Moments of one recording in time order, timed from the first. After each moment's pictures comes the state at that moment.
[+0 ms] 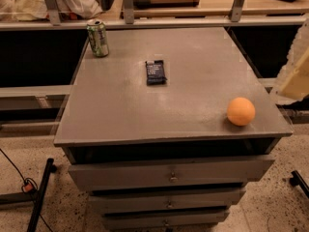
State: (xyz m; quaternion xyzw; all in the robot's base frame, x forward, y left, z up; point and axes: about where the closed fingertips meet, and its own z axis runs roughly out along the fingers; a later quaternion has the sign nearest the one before) arm 0.401 -0.167 1.092 -0.61 0.73 -0.13 0.28
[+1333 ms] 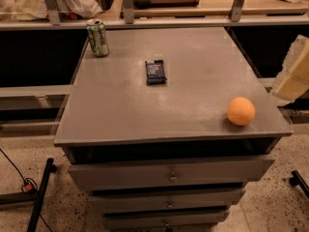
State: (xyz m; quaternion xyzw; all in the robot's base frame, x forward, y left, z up) arm 0.433 -0.198 1.052 -0.59 0.76 -0.10 0.26
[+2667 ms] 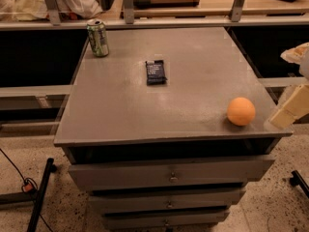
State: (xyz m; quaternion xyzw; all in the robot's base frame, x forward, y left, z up) arm 0.462 -0.257 0.938 -0.52 0.81 0.01 0.26
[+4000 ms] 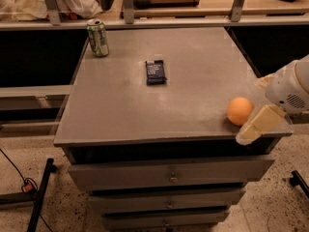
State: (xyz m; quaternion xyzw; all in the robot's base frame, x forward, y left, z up) arm 0.483 -0.232 0.856 -0.50 0.83 0.08 0.24
